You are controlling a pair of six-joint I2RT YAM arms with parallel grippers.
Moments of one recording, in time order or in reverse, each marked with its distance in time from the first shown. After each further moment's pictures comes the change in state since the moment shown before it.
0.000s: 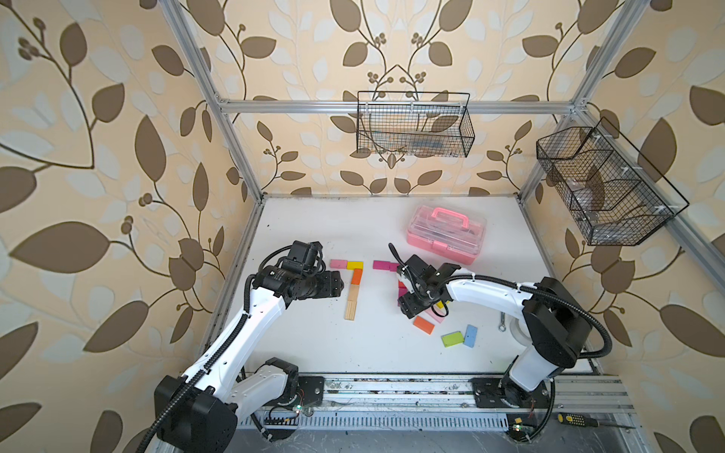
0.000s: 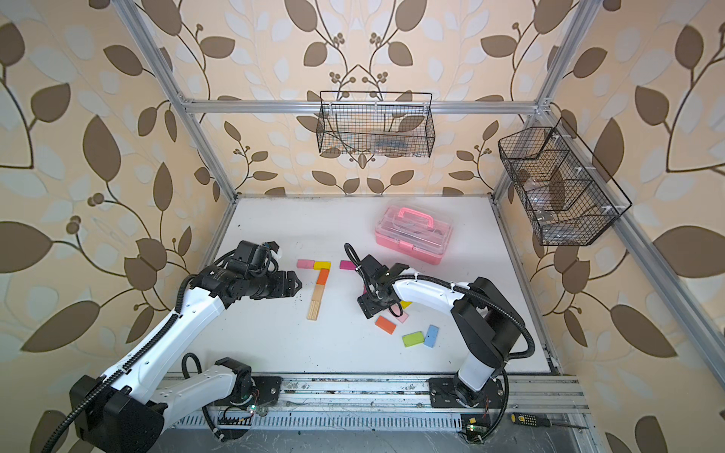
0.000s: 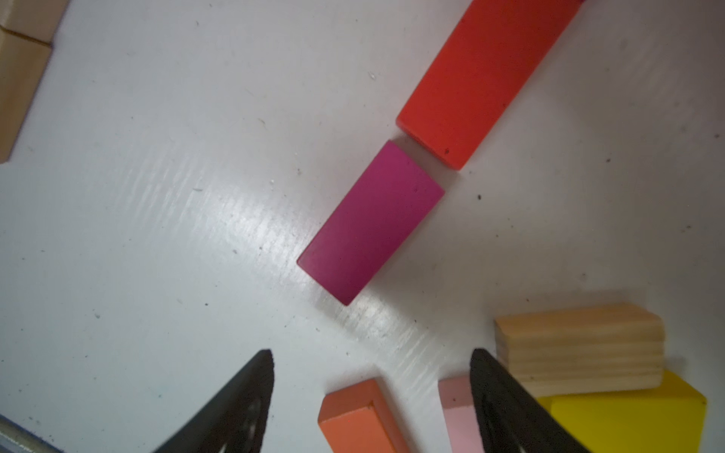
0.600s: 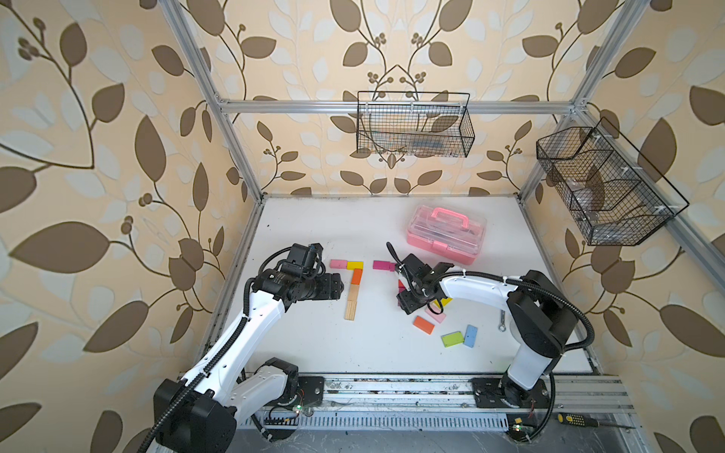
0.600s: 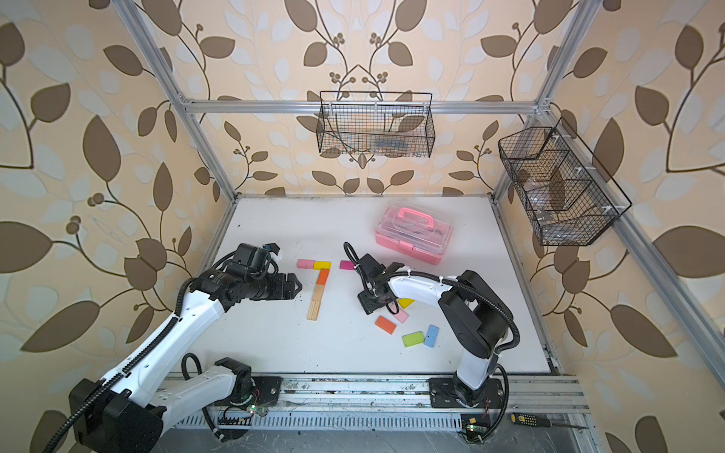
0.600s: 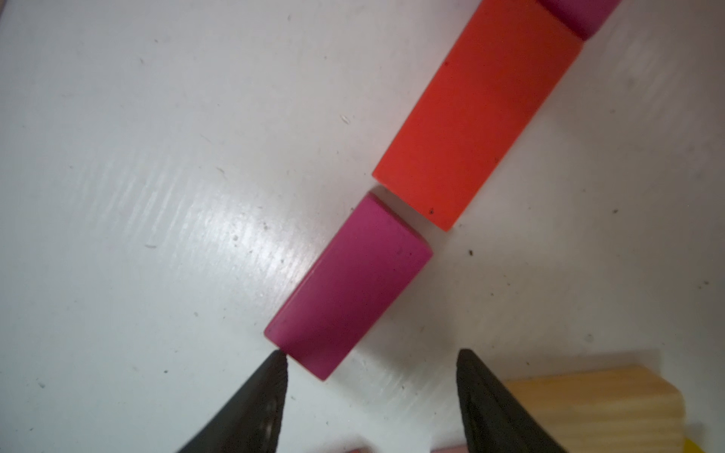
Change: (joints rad) left arm 0.000 -0.006 -0.011 0.023 0.001 0.027; right arm -0.025 0.064 0.008 0.067 0.013 -0.008
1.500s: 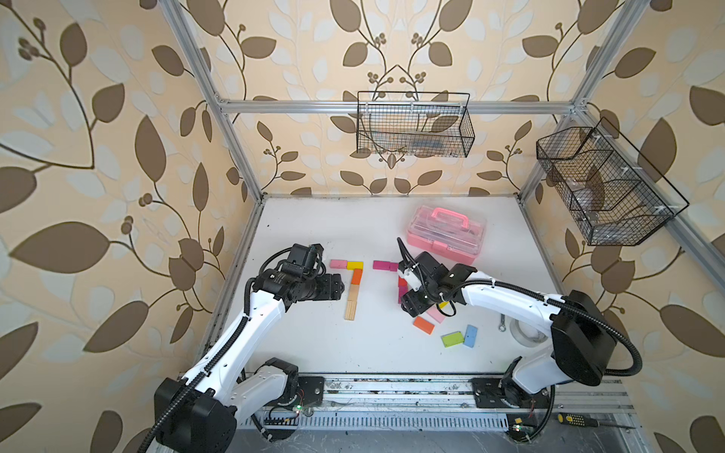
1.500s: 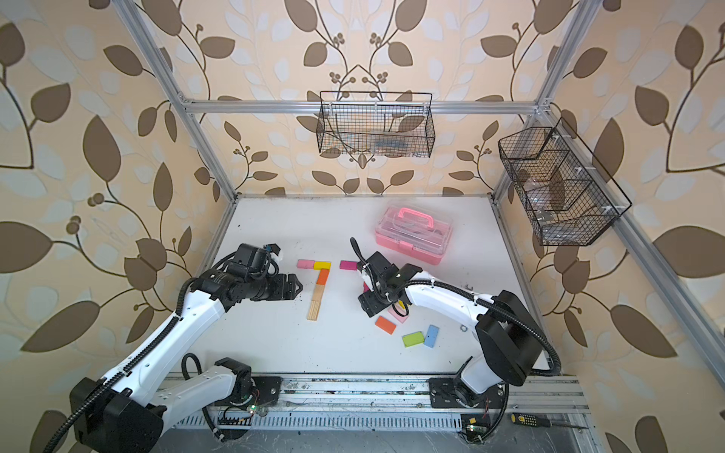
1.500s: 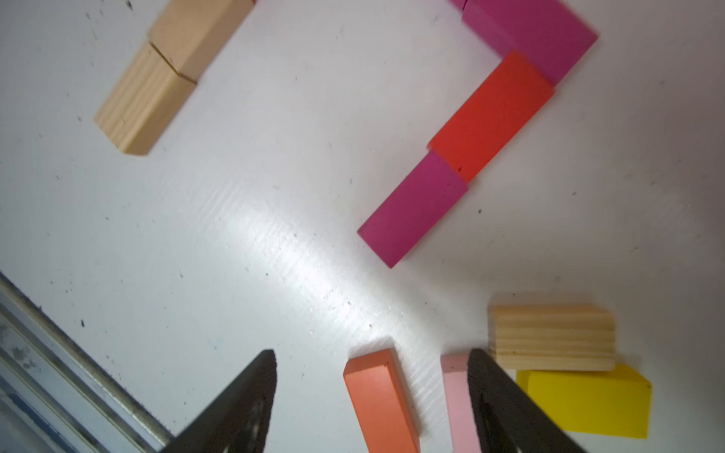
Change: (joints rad) left arm 0.000 0.004 -0.003 0.002 0.008 0.002; right arm 0.021 -0.211 -0.080 -0.081 -0.101 -0.083
